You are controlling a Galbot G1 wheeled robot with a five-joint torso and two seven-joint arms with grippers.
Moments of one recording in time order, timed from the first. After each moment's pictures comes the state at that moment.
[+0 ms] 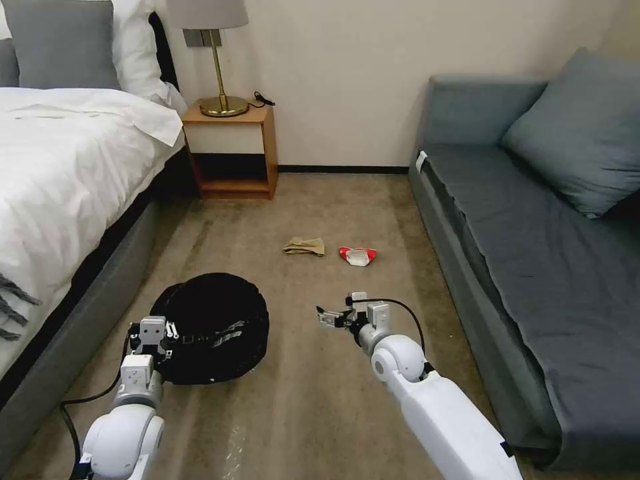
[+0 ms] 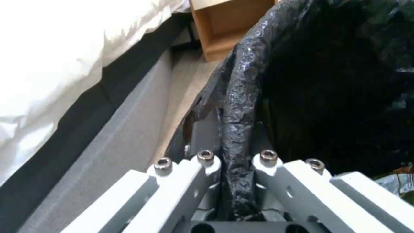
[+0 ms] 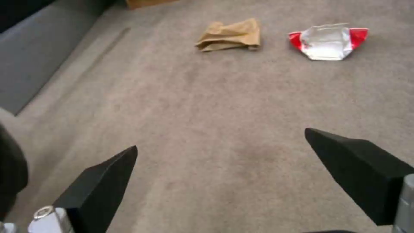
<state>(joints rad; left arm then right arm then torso) 1.47 -1.27 -0.69 -1.97 -0.07 0.19 -0.13 -0.89 1.32 0.03 1.47 0.52 -0.39 0.12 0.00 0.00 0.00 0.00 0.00</state>
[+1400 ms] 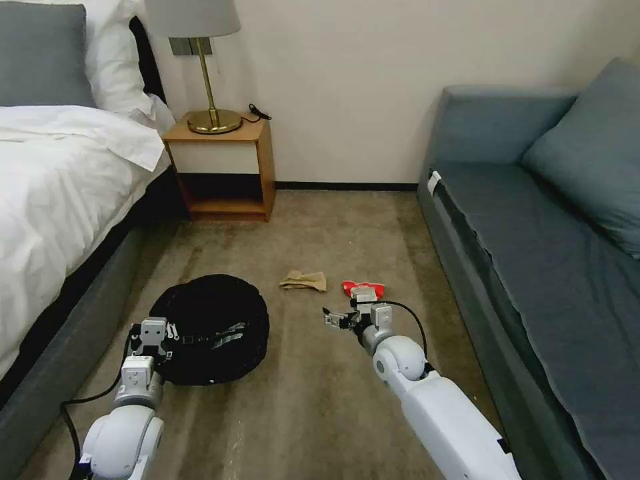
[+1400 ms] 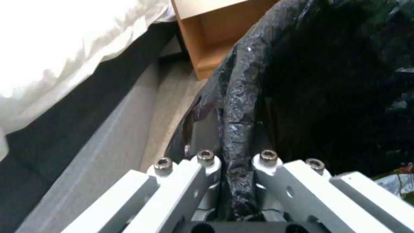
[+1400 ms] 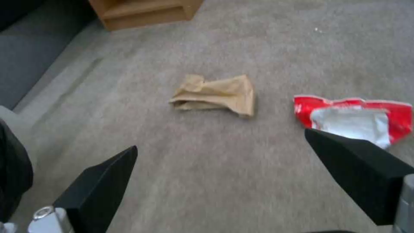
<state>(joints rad) 1.47 -1.26 -0.68 -1.94 -0.06 0.18 -0.12 -0.89 1.32 0.03 1.45 0.52 -0.38 0.11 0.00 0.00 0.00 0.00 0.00</state>
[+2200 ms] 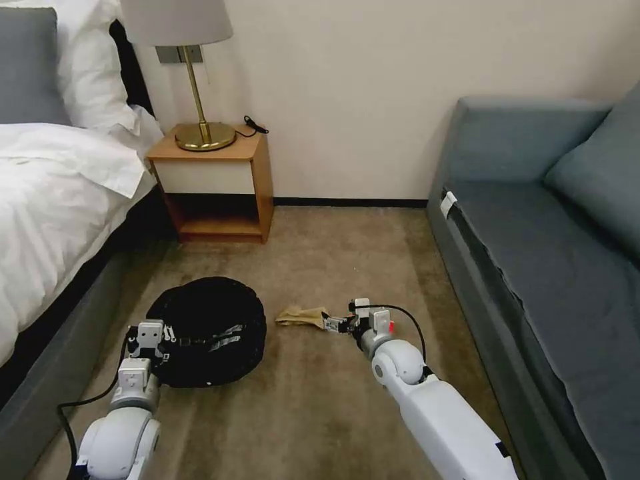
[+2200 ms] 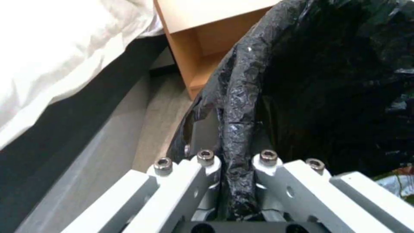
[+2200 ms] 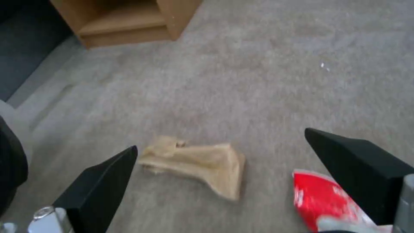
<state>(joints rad) 1.47 -1.25 -0.69 -1.94 -0.07 0.18 -0.12 -0.91 1.33 0.02 1.45 0.50 -0.37 0.11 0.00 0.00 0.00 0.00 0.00</state>
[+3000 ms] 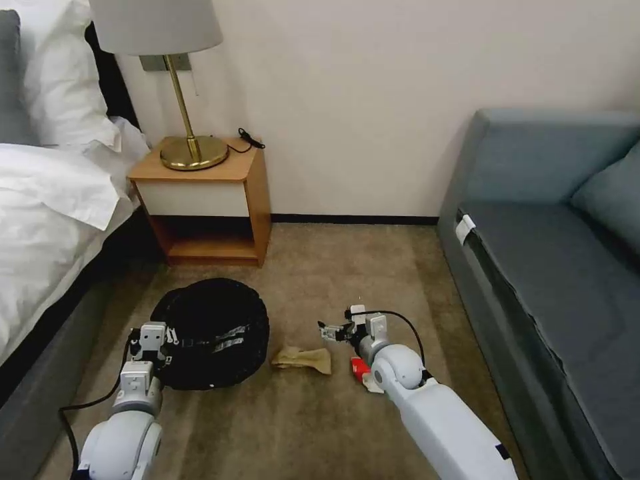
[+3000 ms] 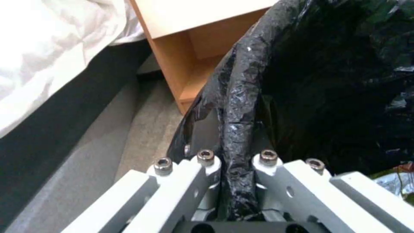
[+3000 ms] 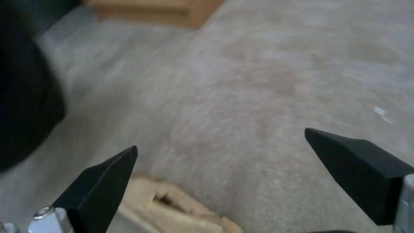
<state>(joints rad) 1.48 -1.26 -0.69 -1.93 -0.06 0.18 -0.13 -0.89 1.29 -0.04 1.42 0.34 -0.41 -0.13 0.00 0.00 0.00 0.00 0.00</state>
